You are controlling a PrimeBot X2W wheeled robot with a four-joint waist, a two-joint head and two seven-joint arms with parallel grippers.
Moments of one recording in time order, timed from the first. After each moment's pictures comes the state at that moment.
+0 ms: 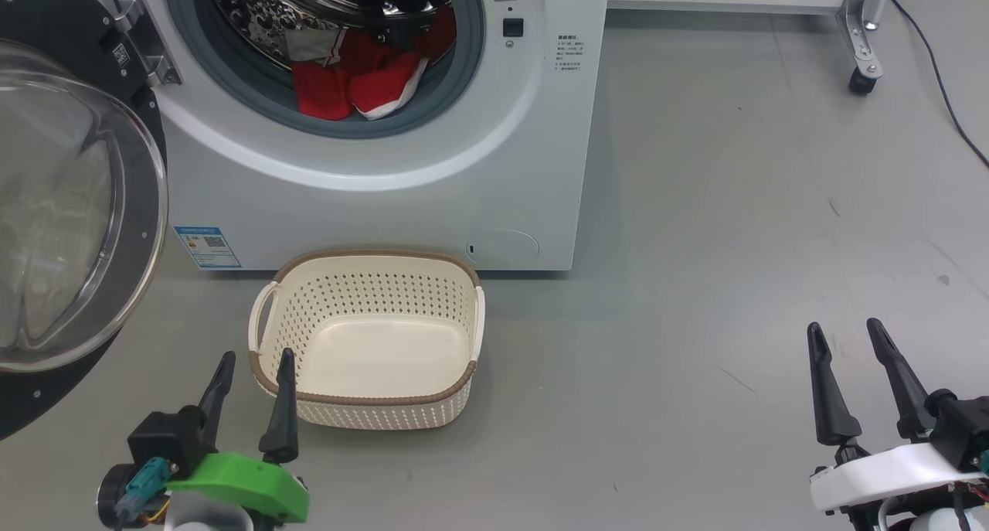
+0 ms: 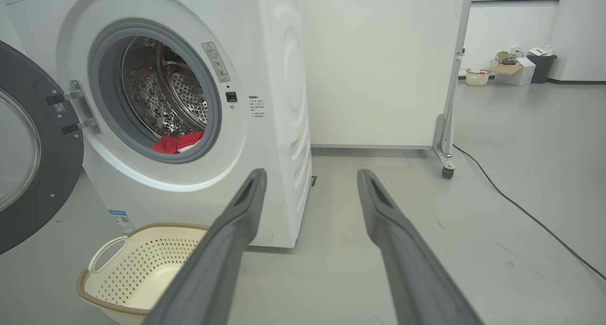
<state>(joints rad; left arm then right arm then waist) -0.09 0.05 -0.14 0.35 -0.40 -0.12 -0.26 0.10 -0.15 0.04 0.07 0.33 0.08 -0.25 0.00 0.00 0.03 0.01</state>
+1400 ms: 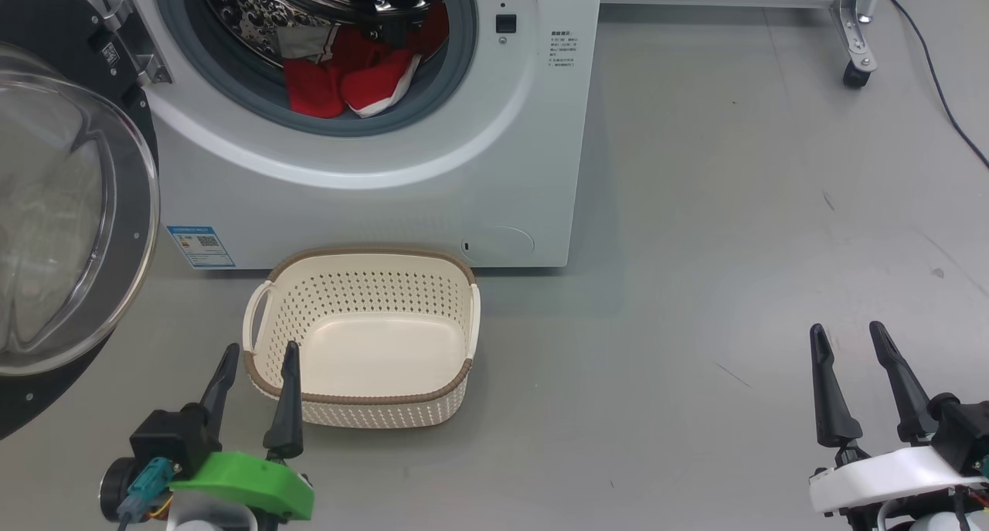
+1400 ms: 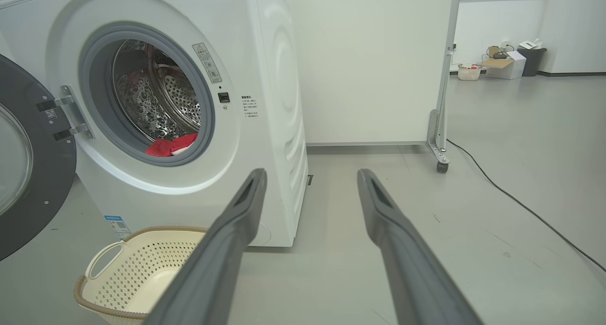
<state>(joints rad) -0.08 0.05 -0.14 0.30 -0.39 -0.12 -0.26 0.11 -0.13 0.02 0.07 0.33 0.10 -0.25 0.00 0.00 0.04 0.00</state>
